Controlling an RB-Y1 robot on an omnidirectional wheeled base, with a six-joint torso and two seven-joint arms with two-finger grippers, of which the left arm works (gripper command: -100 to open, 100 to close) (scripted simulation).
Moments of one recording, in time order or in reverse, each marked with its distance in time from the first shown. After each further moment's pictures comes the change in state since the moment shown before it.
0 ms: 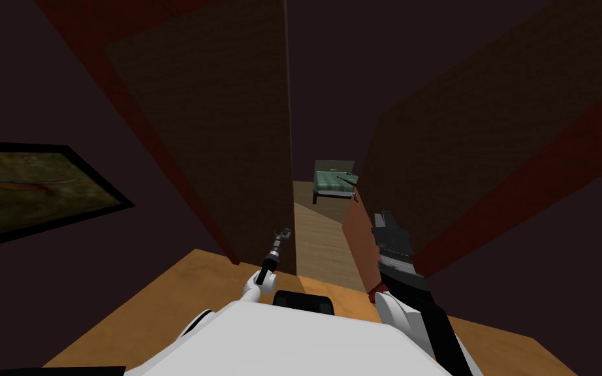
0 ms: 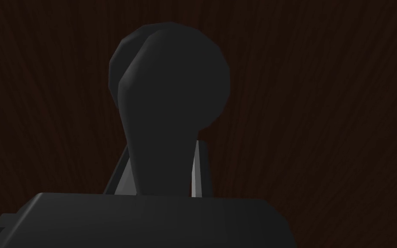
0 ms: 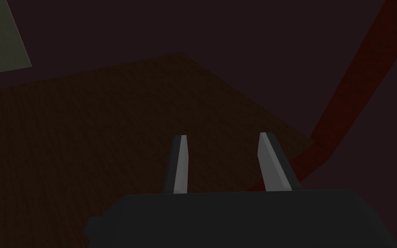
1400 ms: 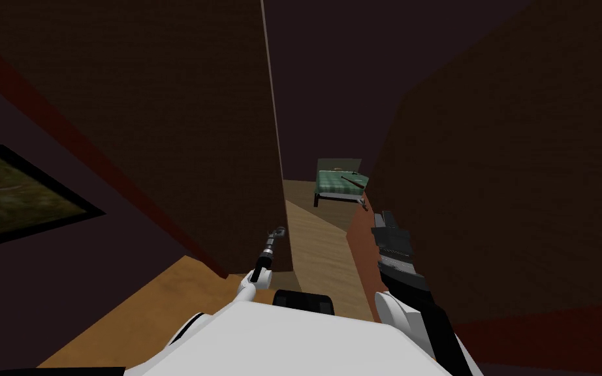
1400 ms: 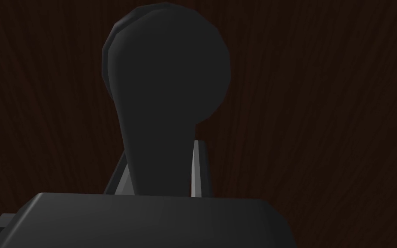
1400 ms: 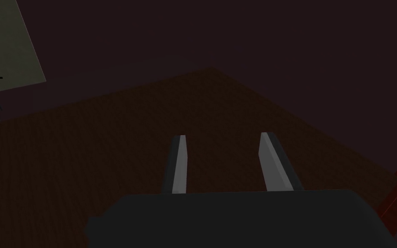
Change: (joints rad) arm 0.005 0.032 0.094 -0.026 0.050 0.022 -0.031
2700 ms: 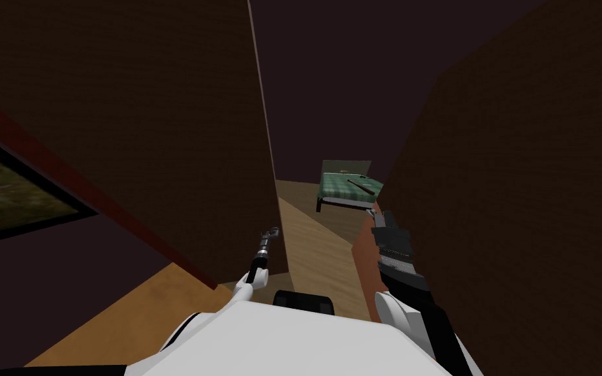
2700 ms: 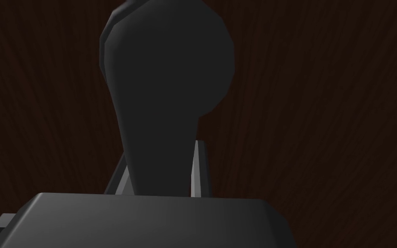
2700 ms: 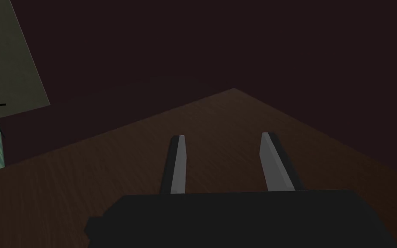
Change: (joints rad) arm -0.019 0.010 0.108 0.061 0.055 -0.029 -0.037
